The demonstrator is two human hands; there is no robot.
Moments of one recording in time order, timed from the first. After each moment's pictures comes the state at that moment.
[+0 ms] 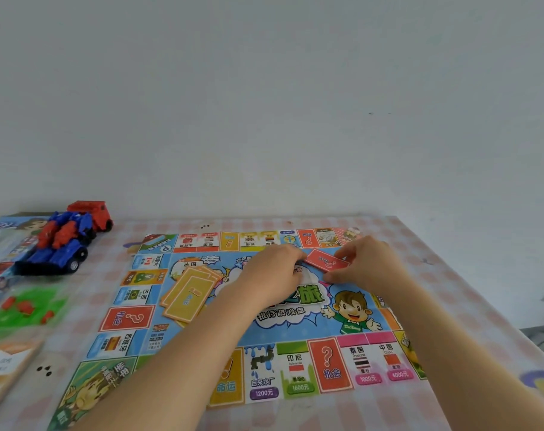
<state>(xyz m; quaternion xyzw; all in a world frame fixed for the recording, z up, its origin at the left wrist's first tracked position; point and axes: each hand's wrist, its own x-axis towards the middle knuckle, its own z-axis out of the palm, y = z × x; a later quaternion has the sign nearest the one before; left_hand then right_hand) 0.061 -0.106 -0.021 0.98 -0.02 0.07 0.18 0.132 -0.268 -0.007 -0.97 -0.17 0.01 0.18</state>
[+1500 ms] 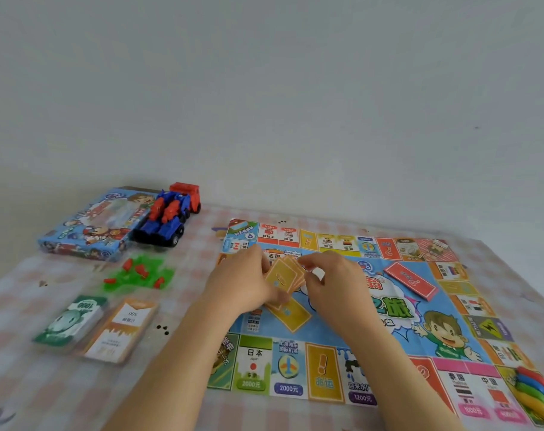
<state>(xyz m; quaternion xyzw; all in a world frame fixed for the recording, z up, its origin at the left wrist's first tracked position) -0.046 0.000 -0.012 0.94 0.25 0.04 0.24 0.029 -0.130 -0.024 -0.90 -0.32 -0.06 0.30</state>
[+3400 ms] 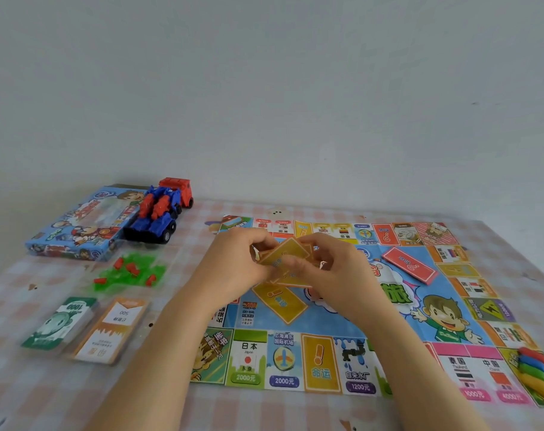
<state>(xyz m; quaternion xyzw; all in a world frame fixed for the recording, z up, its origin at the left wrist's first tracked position) -0.051 0.006 -0.010 0.91 0.11 0.20 0.35 0.031 -0.146 -0.017 -0.81 -0.35 0.05 0.46</state>
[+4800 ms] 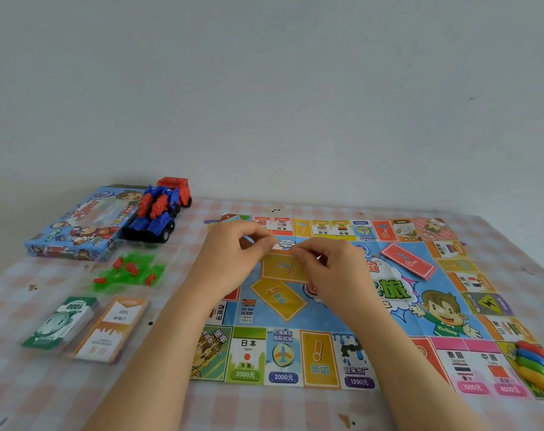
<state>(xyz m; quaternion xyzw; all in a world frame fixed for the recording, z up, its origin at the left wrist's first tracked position) -0.043 0.012 -0.017 0.88 0.13 0.24 0.38 0.033 -0.140 -0.026 -0.84 -0.33 -0.03 0.43</state>
